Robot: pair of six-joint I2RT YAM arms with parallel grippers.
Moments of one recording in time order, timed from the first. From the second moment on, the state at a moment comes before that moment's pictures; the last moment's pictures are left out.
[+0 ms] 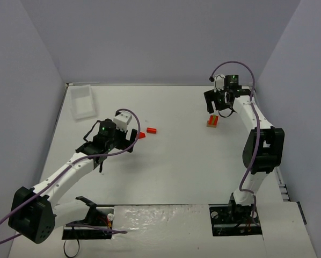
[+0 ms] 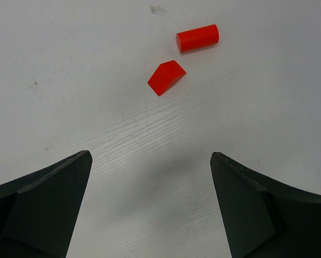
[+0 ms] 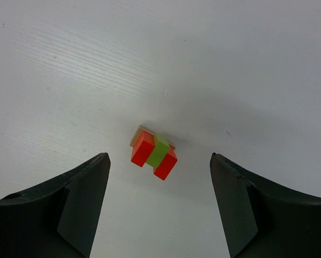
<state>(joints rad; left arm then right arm) -0.45 1.13 0.75 -0.21 -0.01 -0.01 0.05 1.85 1.55 -0.57 -0.15 -0.27</state>
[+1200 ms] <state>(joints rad) -0.46 1.15 0.76 -0.22 0.00 0.01 0.03 2.05 1.74 -0.66 -0.08 -0.13</state>
